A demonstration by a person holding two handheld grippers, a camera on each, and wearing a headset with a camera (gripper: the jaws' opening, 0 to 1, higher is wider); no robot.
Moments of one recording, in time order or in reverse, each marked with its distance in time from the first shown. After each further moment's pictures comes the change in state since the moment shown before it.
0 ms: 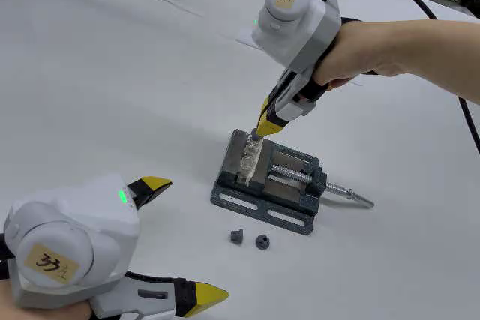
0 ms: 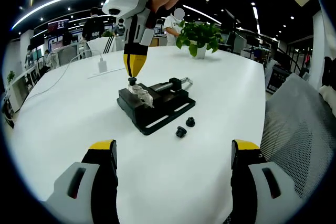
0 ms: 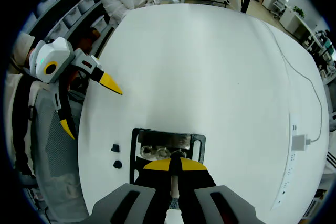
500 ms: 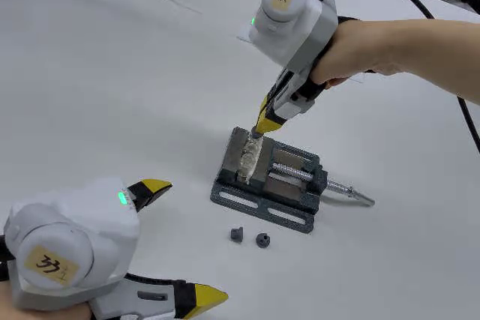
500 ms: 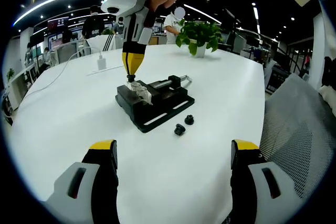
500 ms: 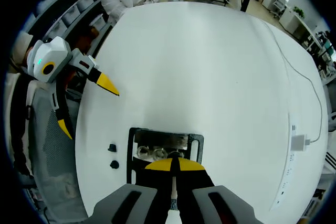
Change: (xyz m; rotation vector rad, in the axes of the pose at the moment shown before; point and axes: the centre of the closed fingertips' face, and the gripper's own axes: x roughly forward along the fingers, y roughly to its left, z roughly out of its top) left arm 0.001 -0.002 -0.005 -0.013 0.009 -0.007; right arm 0.001 0.010 0.002 -0.003 0.010 -0.020
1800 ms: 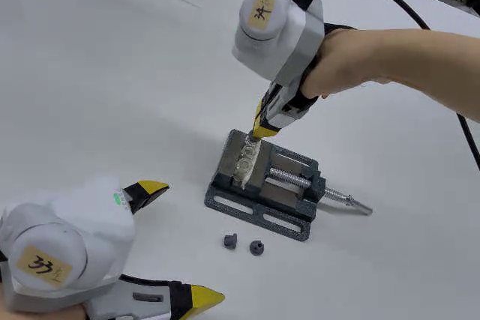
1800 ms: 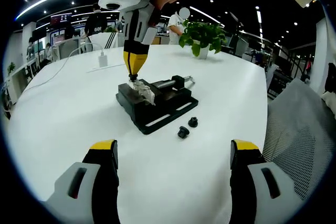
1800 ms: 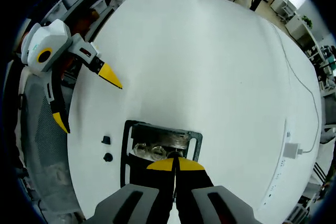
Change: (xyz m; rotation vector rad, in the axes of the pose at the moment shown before) left arm 0.010 0.005 0.001 -0.036 -0.005 0.002; right arm 0.007 -0.013 -0.005 -0.090 0.111 -0.062
